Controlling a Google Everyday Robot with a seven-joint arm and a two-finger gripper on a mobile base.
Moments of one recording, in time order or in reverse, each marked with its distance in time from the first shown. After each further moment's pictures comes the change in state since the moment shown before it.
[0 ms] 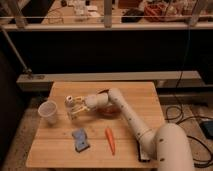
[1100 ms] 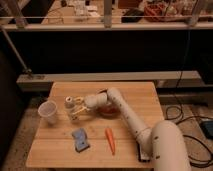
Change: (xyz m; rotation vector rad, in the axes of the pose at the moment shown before) arm 0.017 -0.003 0.002 -0.032 0.041 0.028
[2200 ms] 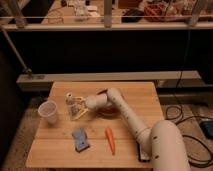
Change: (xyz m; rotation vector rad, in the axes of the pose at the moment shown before) arm 0.014 0.002 -0.003 -0.007 0.032 0.024
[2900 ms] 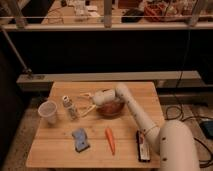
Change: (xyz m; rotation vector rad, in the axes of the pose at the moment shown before) arm -0.015 0.001 -0.058 0.049 0.116 -0.027
